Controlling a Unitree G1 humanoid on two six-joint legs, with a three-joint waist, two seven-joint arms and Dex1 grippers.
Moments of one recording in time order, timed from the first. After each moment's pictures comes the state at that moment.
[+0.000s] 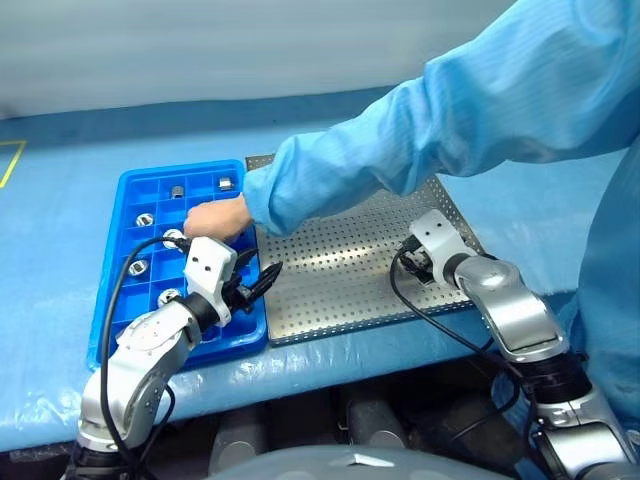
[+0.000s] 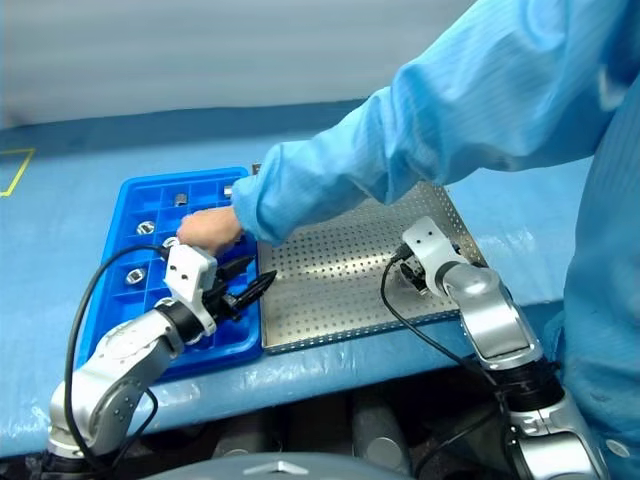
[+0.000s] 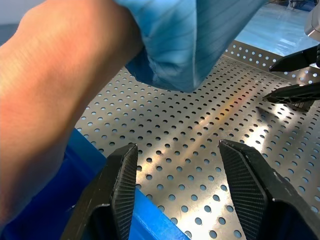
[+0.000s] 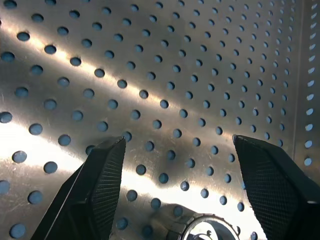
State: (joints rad) left arm 0.09 0.40 0.00 -0.63 -0.41 0.67 -0.39; right arm -0.29 -0.57 0.18 -0.27 -0.02 0.95 0.38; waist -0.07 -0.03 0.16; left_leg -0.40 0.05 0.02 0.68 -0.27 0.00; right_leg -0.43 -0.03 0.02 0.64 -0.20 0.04
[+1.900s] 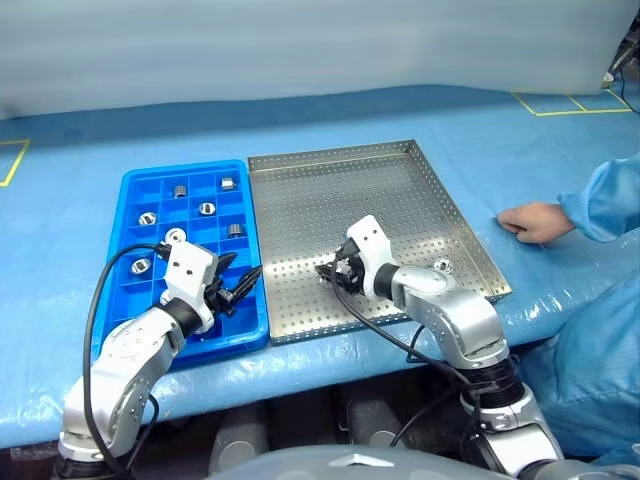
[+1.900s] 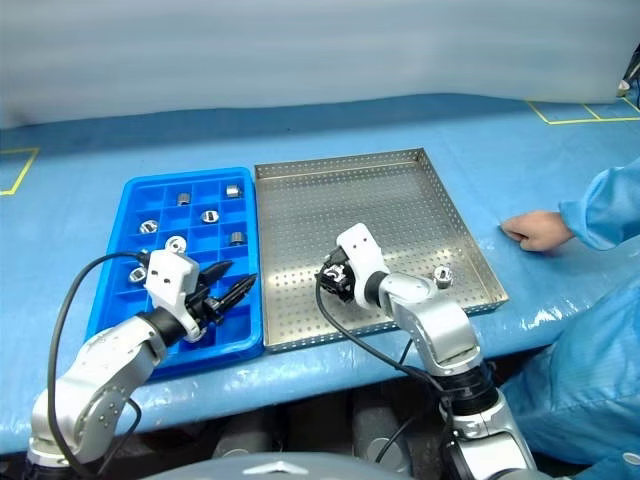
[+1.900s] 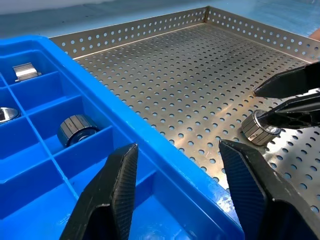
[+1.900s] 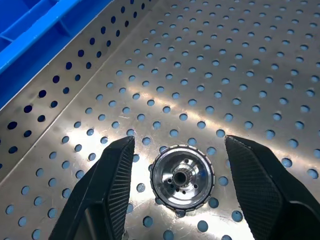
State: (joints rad) left arm 0.14 0.43 0.07 -0.63 -0.41 0.67 -0.38; right arm -0.32 -0.25 0.23 -0.30 0.23 0.99 0.43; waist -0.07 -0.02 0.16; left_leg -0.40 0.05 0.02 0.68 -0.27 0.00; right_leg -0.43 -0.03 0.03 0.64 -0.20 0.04
